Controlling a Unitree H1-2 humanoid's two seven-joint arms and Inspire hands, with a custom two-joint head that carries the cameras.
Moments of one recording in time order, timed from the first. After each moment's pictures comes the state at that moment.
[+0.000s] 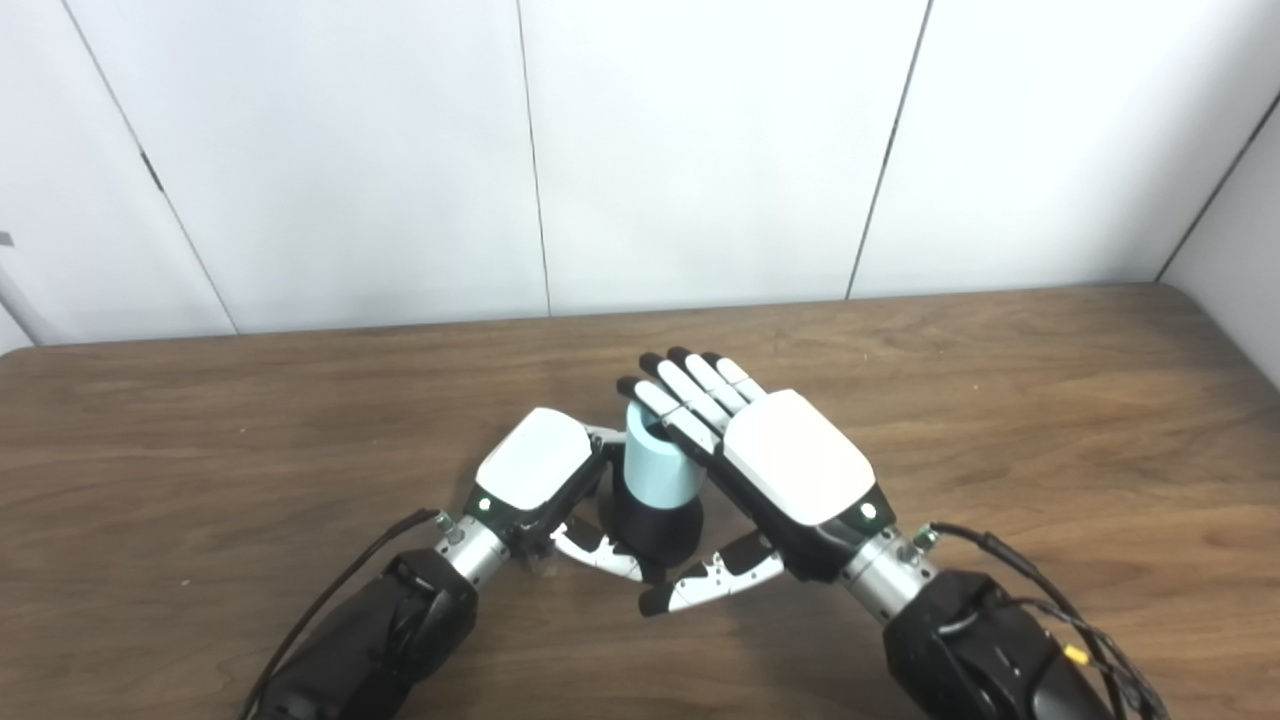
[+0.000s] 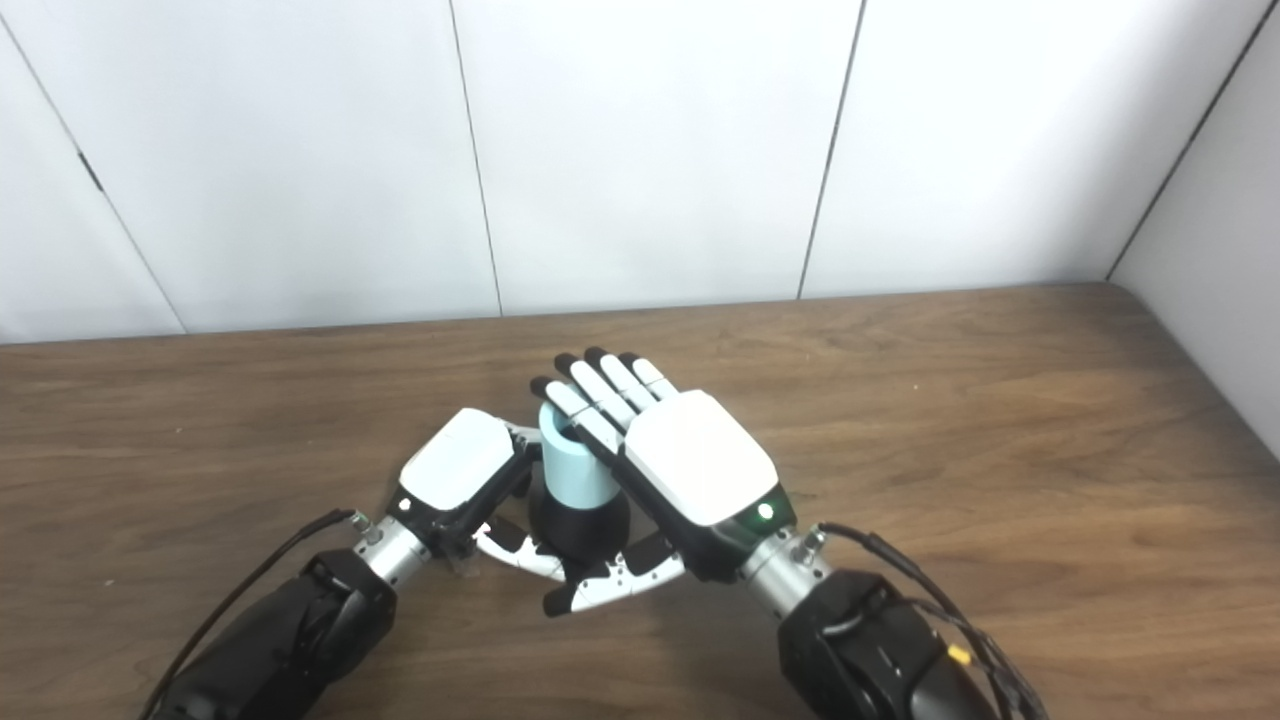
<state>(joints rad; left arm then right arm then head) -0.52 0.26 -0.65 0.55 0.85 -0.41 0.32 -0.13 -0.29 0.36 -0.49 -1.05 0.00 0.23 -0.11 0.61</state>
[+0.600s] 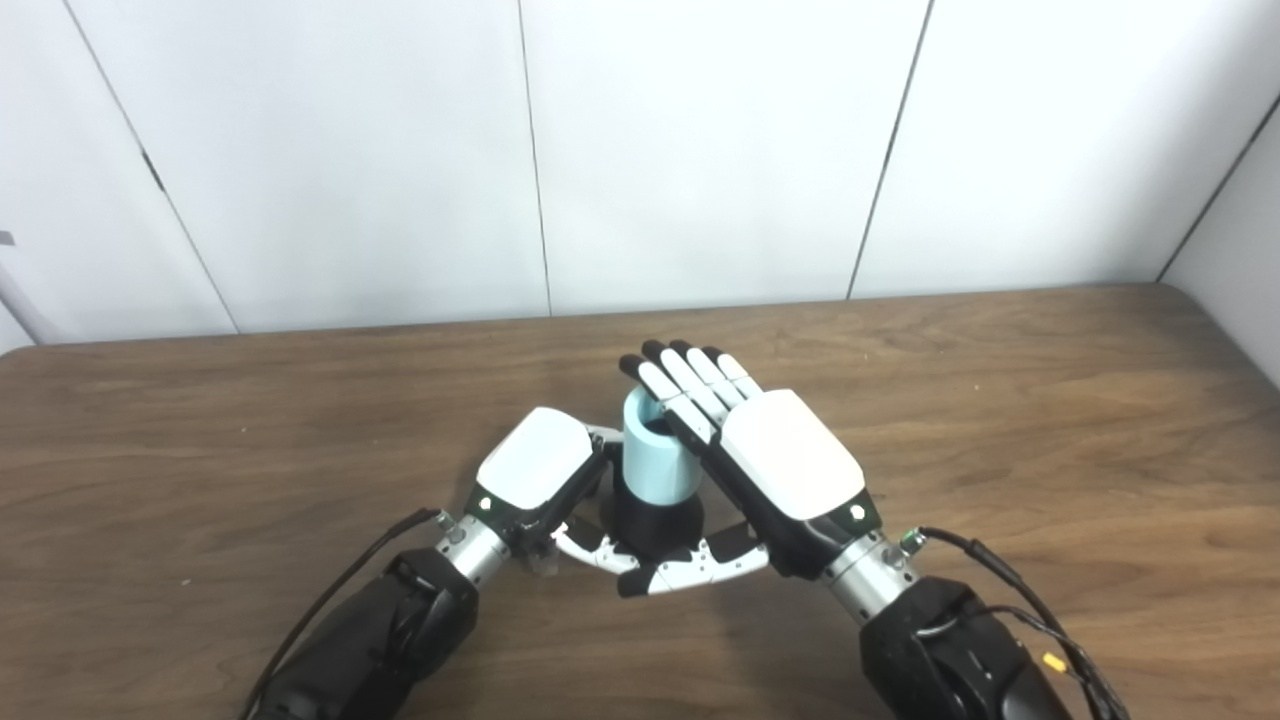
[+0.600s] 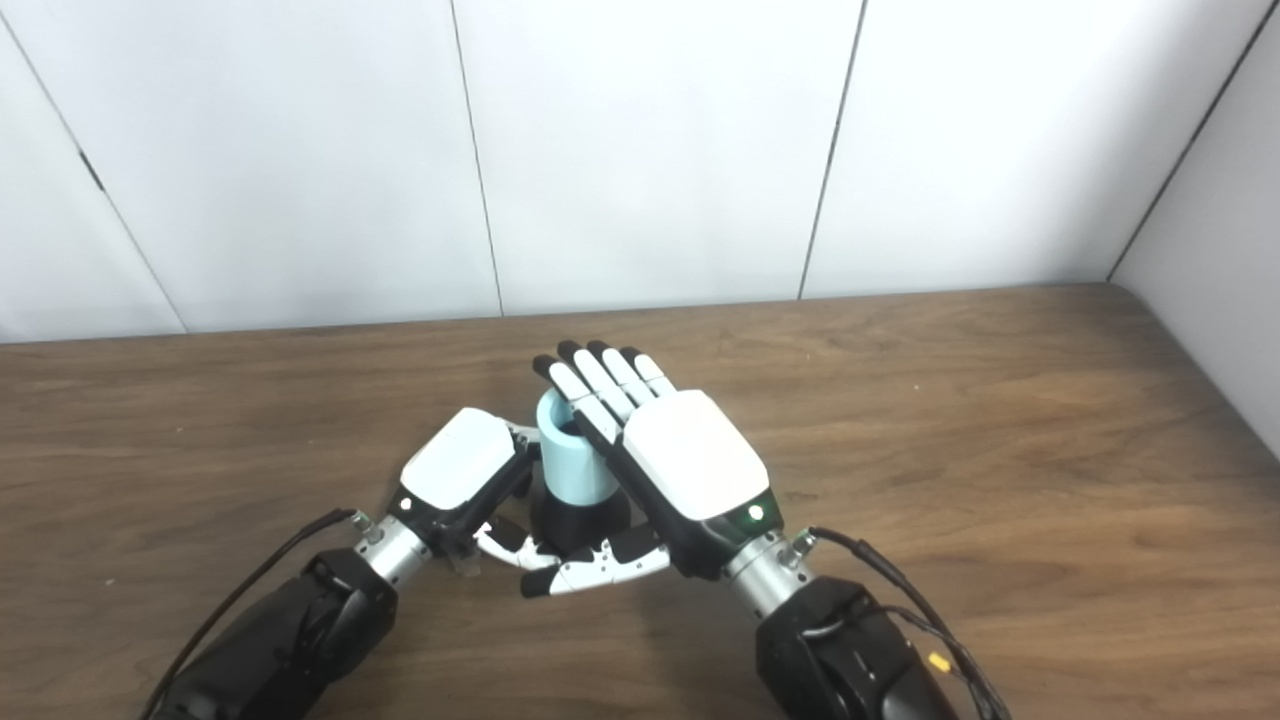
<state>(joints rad) -0.52 0.26 -0.65 0.55 0.85 -0.41 0.32 -0.12 -0.20 0.31 -0.44 -1.05 0.01 0.19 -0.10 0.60</state>
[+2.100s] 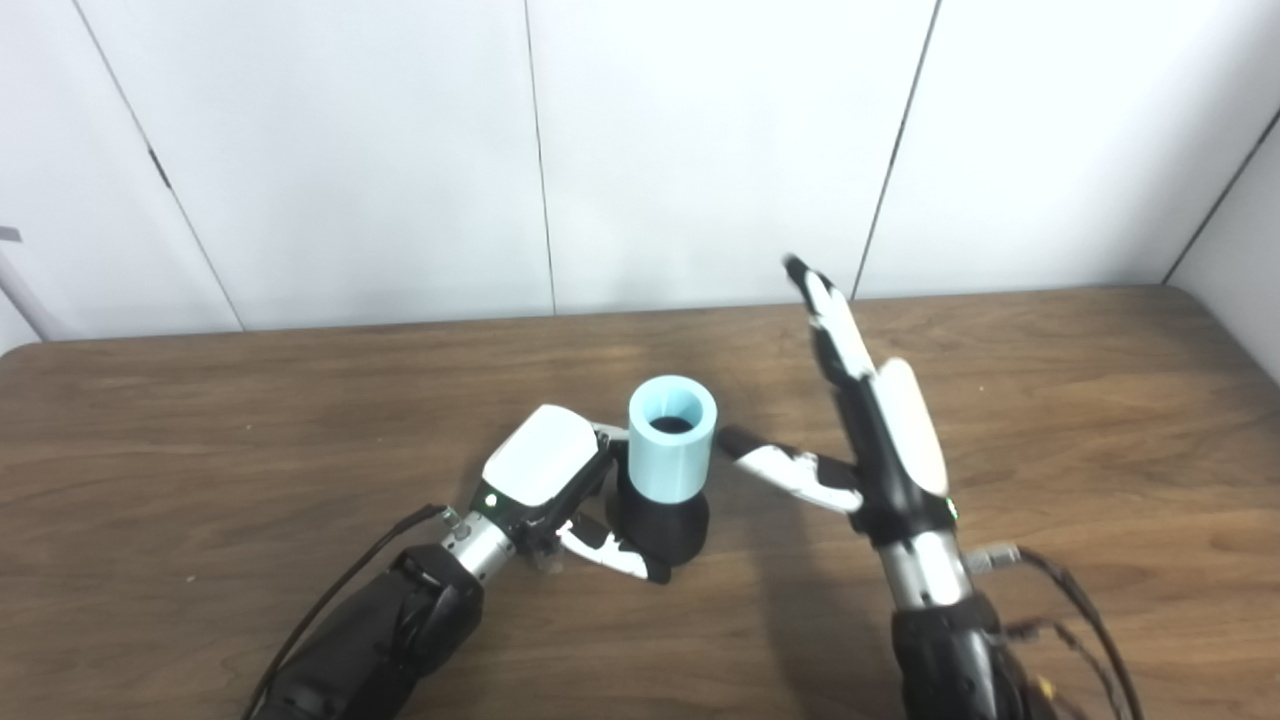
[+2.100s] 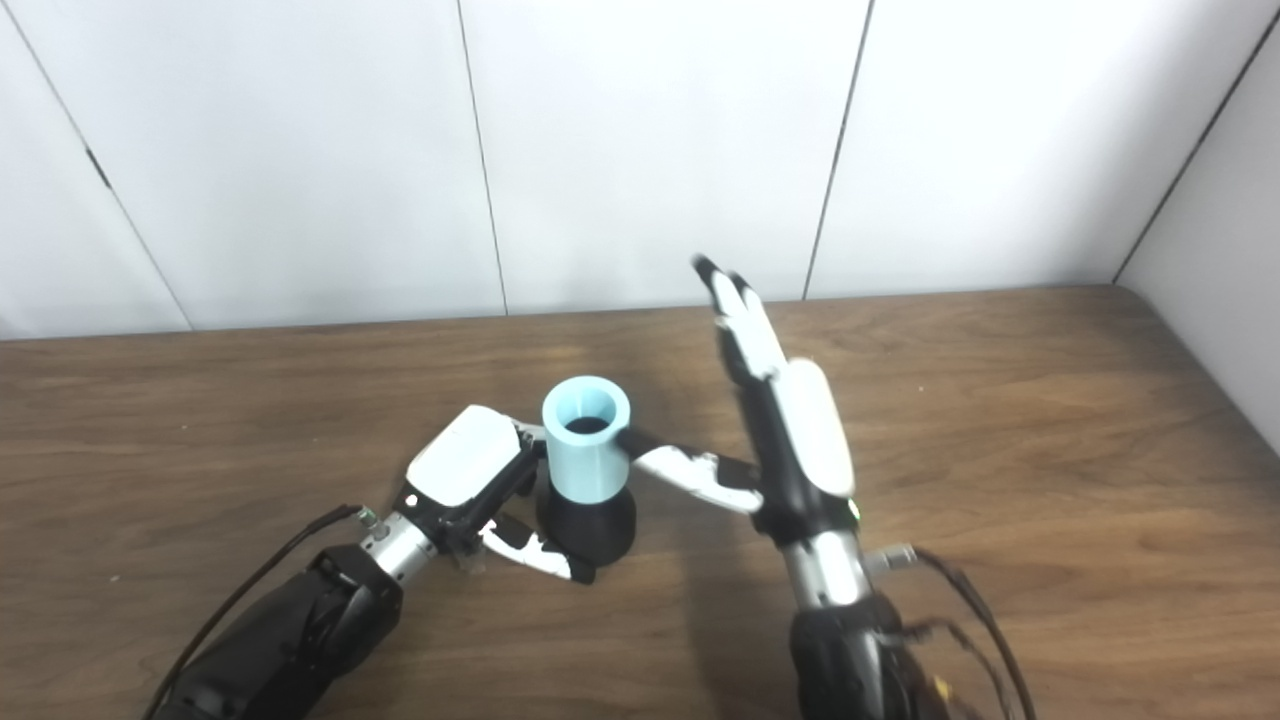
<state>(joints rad) -0.54 0.25 -0.66 0.57 0.84 -0.41 0.33 0.00 -0.03 0.04 -0.26 -0.46 -0.14 -0.16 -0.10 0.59</state>
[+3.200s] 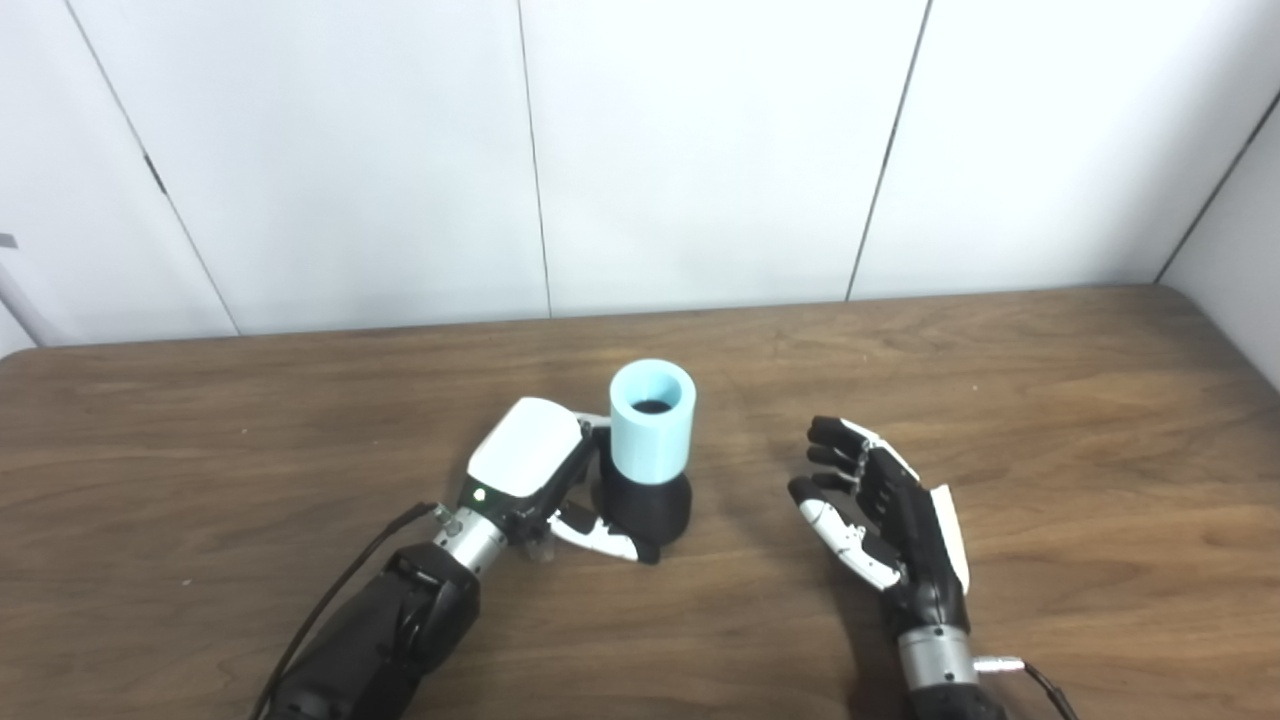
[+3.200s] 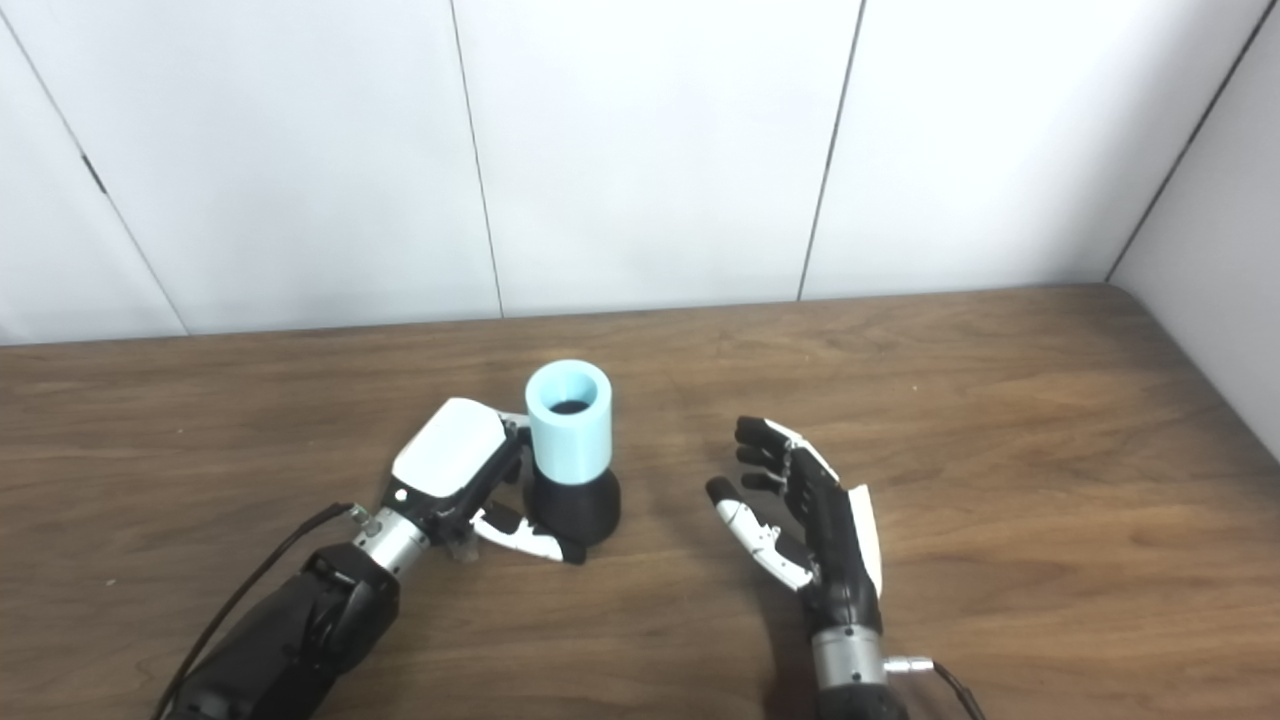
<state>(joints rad) -0.50 0.22 -0.54 0.54 0.90 -0.31 0.30 0.06 0.01 -0.02 -0.11 -0.18 -0.13 -0.17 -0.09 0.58</state>
